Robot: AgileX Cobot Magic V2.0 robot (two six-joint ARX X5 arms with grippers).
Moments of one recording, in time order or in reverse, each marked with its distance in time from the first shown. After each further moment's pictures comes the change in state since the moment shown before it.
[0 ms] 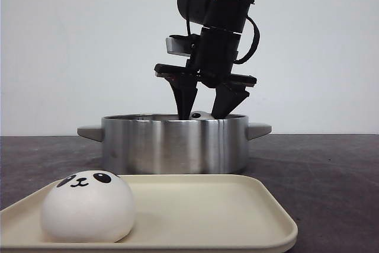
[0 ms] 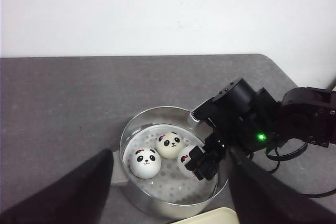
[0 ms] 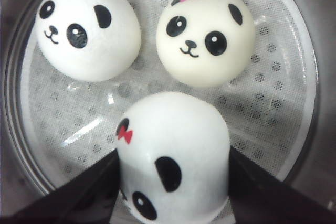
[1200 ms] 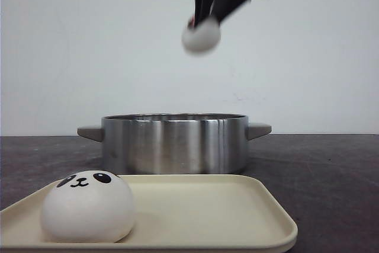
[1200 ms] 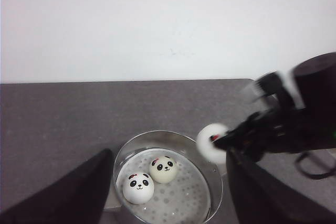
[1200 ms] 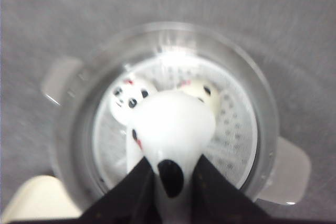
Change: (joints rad) left arm 0.000 -0.030 0.000 0.070 0.000 0.000; right arm 0.033 -0.270 0.002 -0.009 0.063 0.048
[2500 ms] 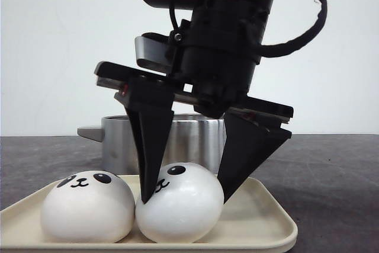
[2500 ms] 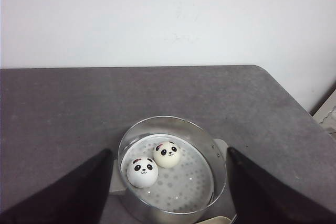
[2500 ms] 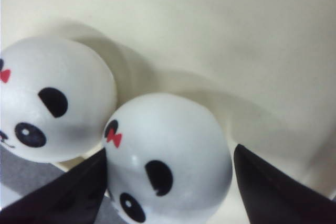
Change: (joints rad) left arm 0.000 -0.009 0.000 -0.053 0.000 0.000; right arm 0.325 -0.057 -0.575 0.091 -0.112 0.357
